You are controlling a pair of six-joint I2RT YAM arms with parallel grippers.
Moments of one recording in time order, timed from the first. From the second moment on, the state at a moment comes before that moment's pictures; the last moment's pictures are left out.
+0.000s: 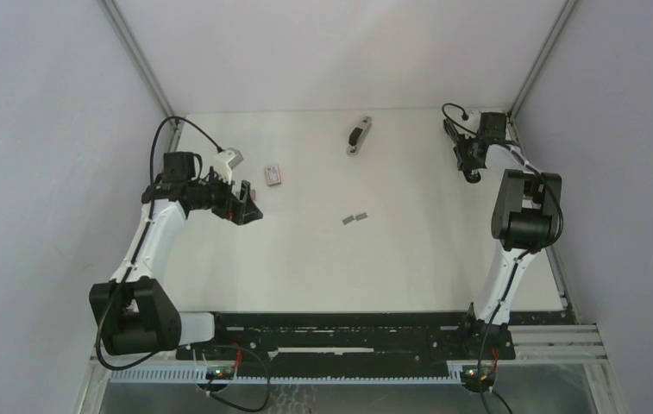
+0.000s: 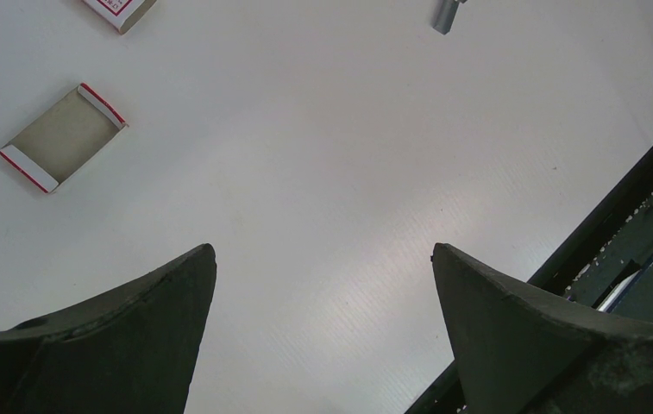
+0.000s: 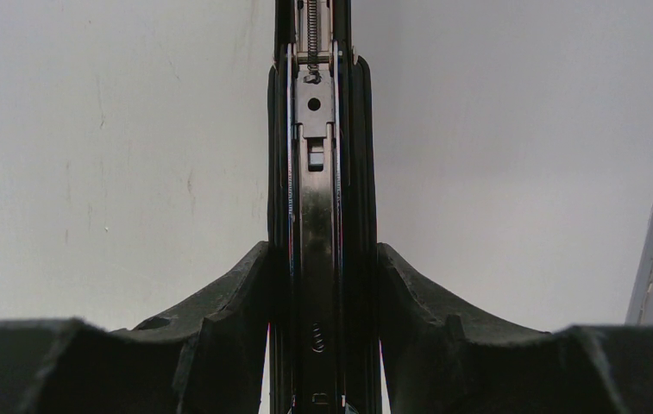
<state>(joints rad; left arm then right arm) 0.08 1.30 1.04 -0.72 0.71 0.37 -0.16 2.05 1.50 -0.32 -0.09 -0.24</state>
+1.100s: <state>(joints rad) 0.08 1.30 1.04 -0.72 0.72 0.38 -0.16 2.12 1.60 -0.45 -0.07 -0.22</state>
